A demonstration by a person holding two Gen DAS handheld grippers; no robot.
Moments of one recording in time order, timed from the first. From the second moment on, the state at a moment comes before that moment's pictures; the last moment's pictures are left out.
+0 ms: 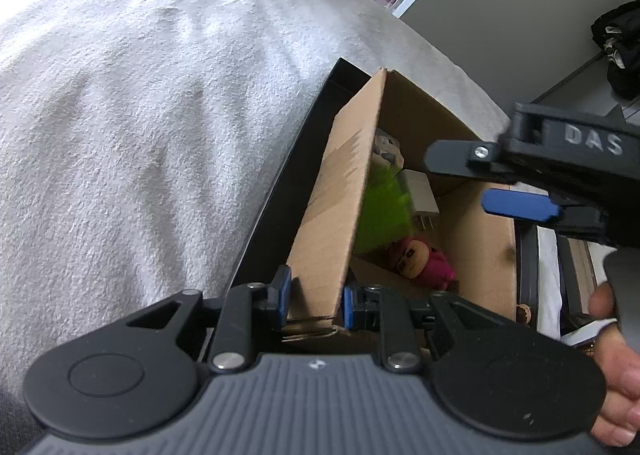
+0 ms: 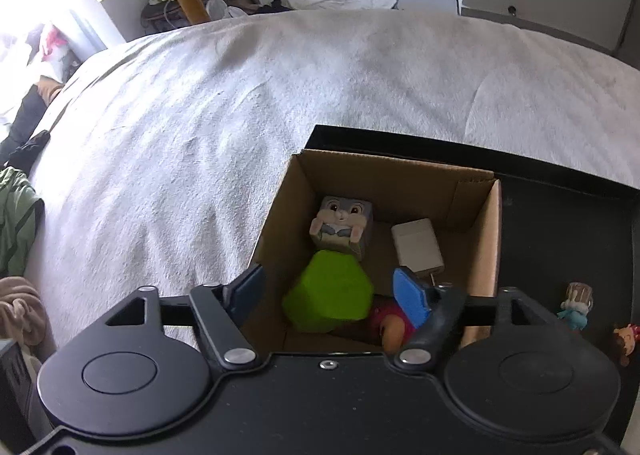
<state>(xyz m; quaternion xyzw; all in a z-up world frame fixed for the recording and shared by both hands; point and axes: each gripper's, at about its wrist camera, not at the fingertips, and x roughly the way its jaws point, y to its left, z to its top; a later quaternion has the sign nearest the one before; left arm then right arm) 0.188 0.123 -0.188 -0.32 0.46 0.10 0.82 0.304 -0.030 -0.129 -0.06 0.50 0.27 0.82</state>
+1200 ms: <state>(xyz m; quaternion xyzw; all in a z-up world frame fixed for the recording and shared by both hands) 0.191 0.111 -0.182 -0.30 0.47 0.12 0.82 0.316 -0.183 -0.104 -0.05 0.46 0.20 0.87</state>
